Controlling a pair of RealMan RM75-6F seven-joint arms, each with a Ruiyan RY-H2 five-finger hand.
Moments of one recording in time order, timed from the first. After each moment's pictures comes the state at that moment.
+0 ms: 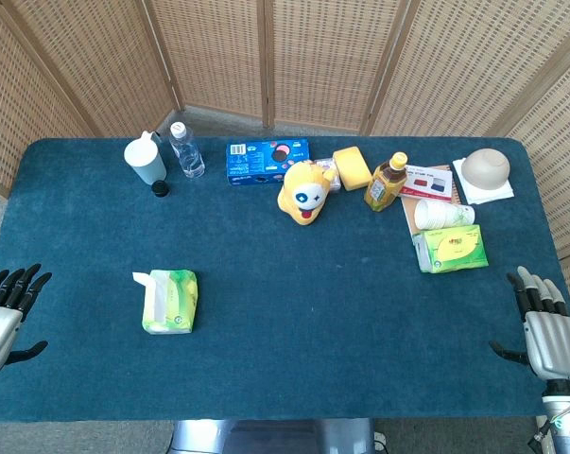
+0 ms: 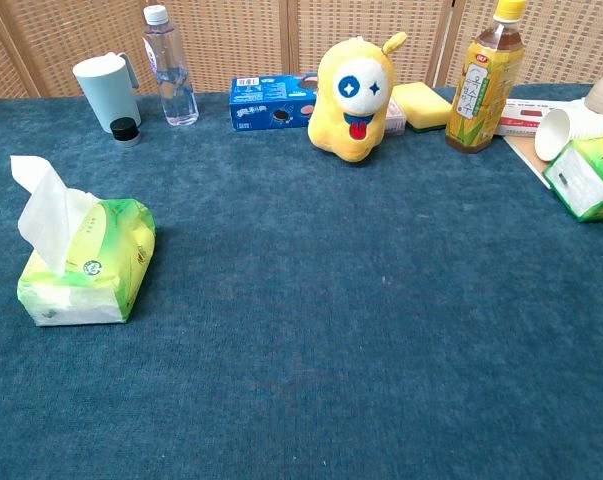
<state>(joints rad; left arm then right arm) -0.13 -1.00 0.05 -1.63 1.58 1.41 0.11 0.09 -1.10 0.07 -1.68 -1.39 1.41 -0.10</state>
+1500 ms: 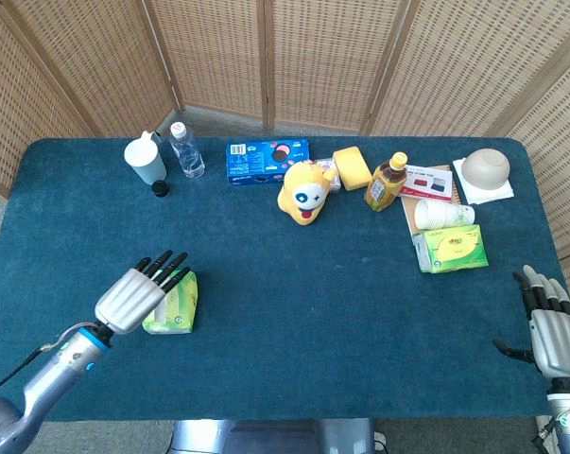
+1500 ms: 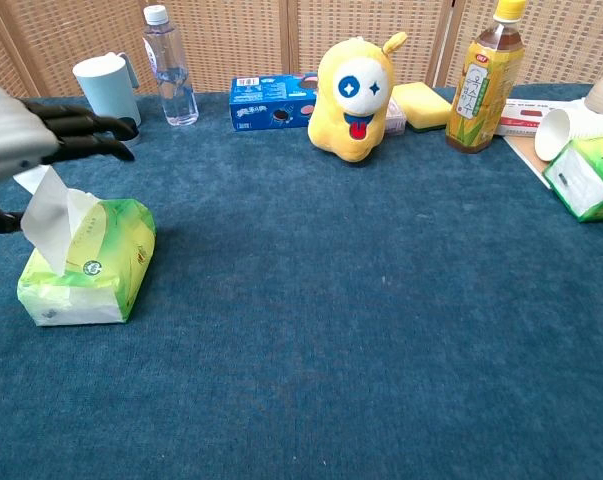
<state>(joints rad) -0.49 -1.28 -0.06 -1.61 1.66 1.07 0.57 0.09 -1.09 0.08 -1.67 -1.37 1.39 -0.07</state>
